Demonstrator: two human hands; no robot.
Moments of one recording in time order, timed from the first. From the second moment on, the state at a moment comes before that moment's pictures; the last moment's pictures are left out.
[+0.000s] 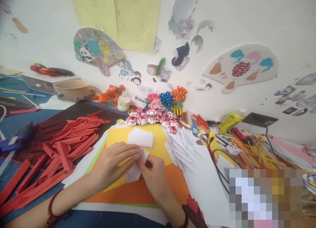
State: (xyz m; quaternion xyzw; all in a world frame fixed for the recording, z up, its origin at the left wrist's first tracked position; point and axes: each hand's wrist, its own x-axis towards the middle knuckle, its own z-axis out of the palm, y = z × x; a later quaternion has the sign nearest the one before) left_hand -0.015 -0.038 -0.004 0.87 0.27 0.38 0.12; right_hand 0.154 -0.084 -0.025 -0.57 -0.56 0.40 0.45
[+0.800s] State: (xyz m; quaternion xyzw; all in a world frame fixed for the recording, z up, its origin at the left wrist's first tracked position) left_hand -0.011 -0.026 -0.004 0.66 0.36 0.37 0.55; right_hand 0.158 -0.088 -0.015 -0.54 -0.60 0.39 0.45
